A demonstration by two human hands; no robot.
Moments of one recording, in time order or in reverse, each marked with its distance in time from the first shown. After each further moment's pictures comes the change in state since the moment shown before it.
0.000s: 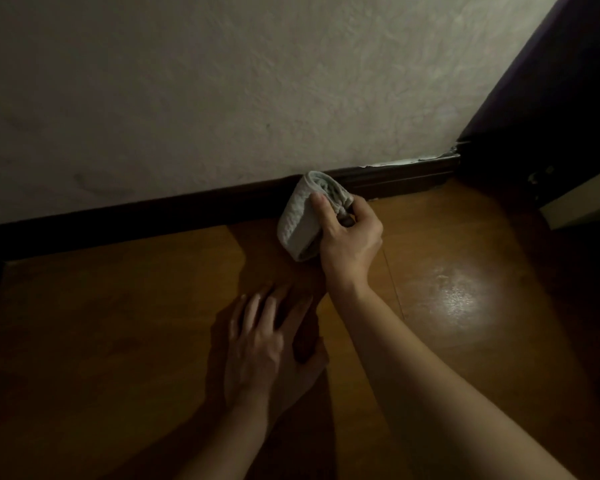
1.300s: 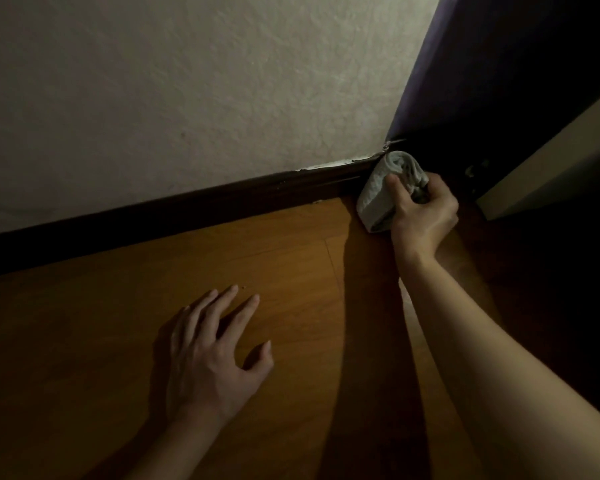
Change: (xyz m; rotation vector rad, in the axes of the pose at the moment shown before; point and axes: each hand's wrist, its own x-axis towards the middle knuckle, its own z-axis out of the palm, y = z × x) left_hand 0.001 0.006 0.001 0.005 -0.014 -0.040; right_hand 0.100 0.004 -0.131 -0.202 0.321 -0.101
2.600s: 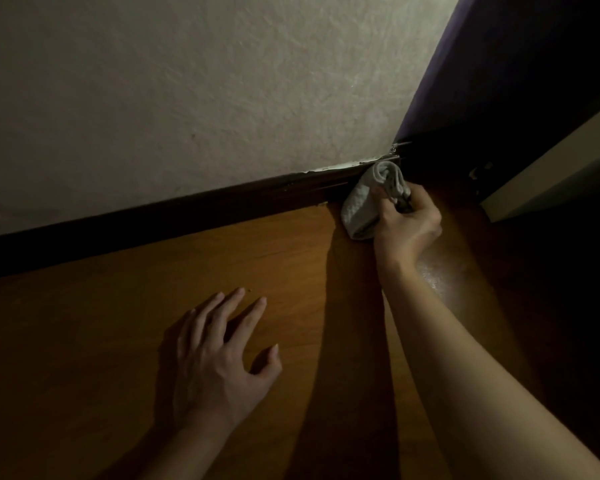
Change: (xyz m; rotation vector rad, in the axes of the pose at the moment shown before) left_hand 0.001 -0.001 0.001 0.005 0.015 0.009; right_hand -0.026 0.001 0.024 0.033 0.047 0.035
